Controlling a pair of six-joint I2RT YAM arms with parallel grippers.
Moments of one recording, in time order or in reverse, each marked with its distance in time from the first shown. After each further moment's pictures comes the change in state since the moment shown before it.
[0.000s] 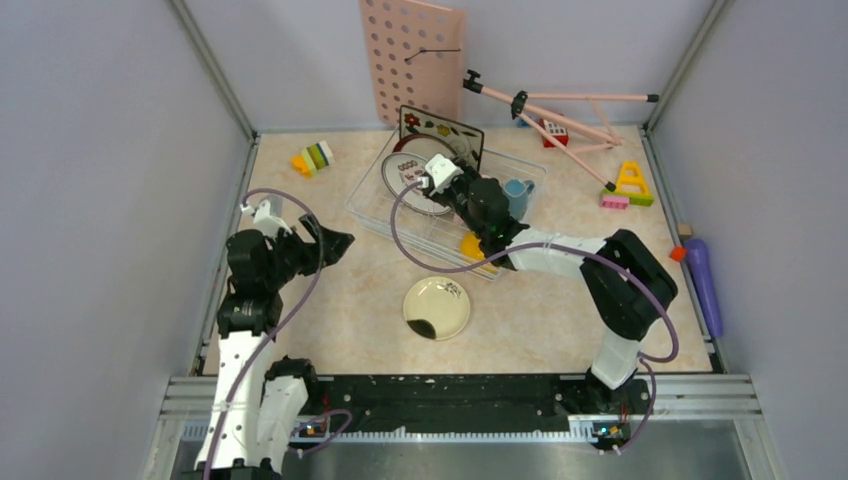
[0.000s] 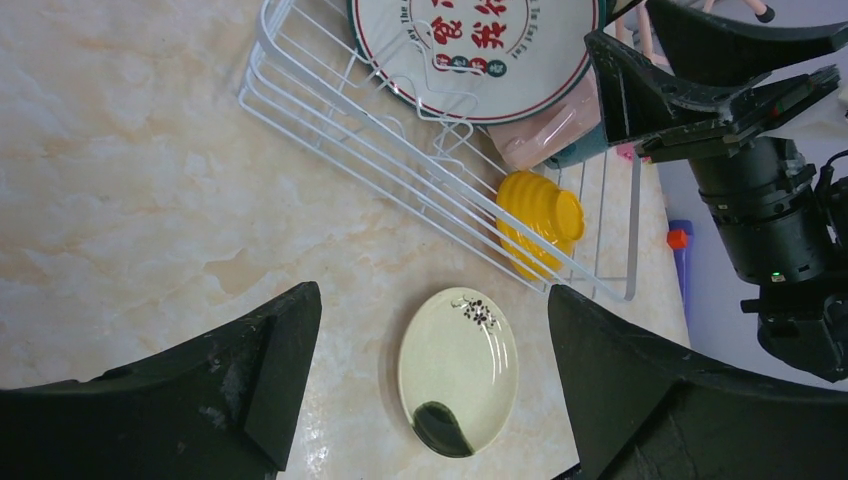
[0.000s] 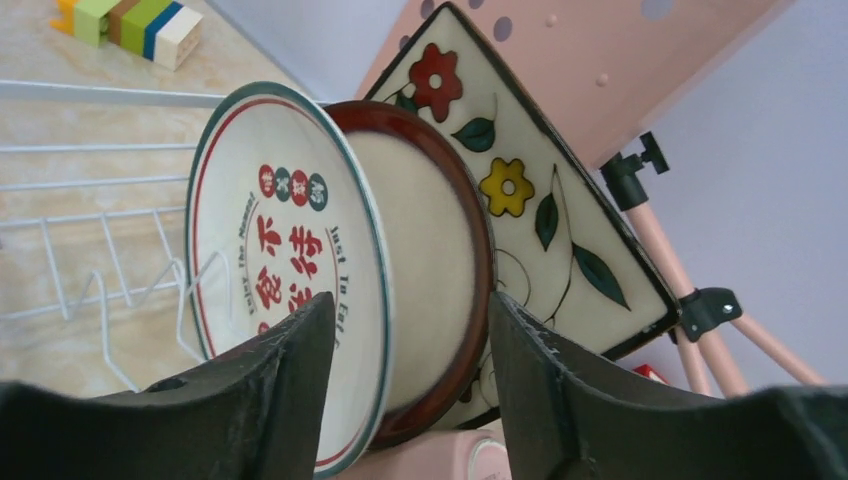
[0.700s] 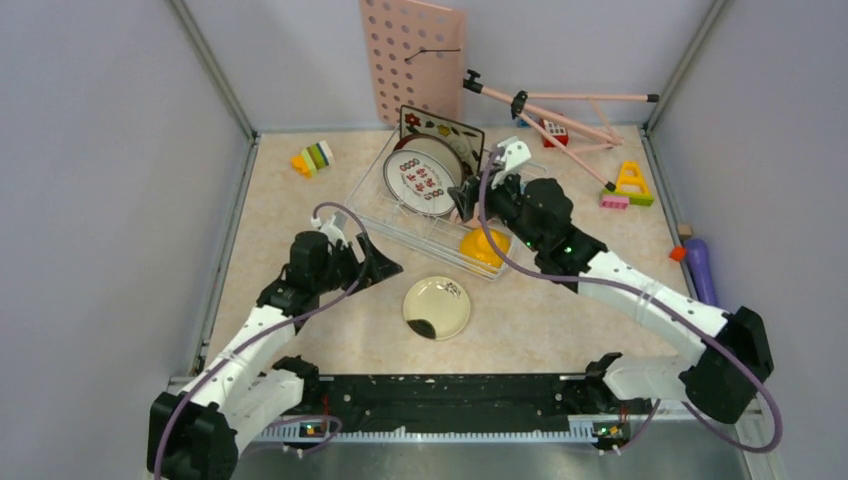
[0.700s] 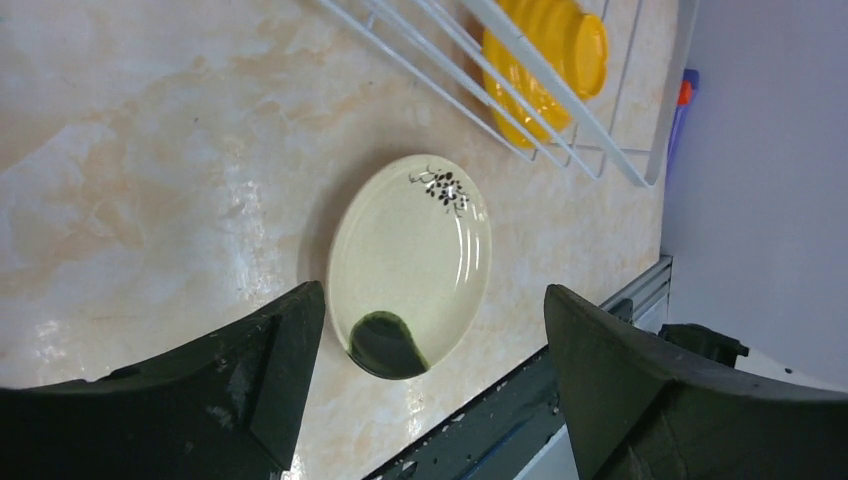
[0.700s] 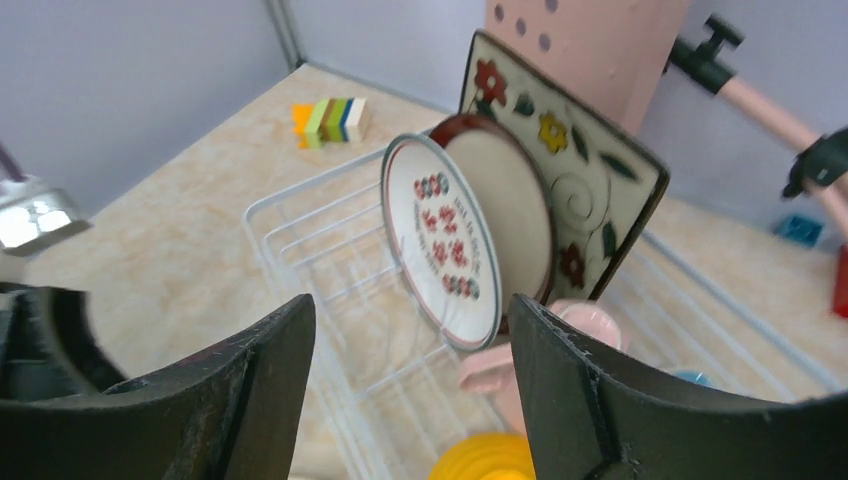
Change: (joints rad) left arm -0.364 0.228 -0.088 0.104 -0.045 -0.182; right arm 0.000 -0.496 -0.060 -0.457 -0.061 0.573
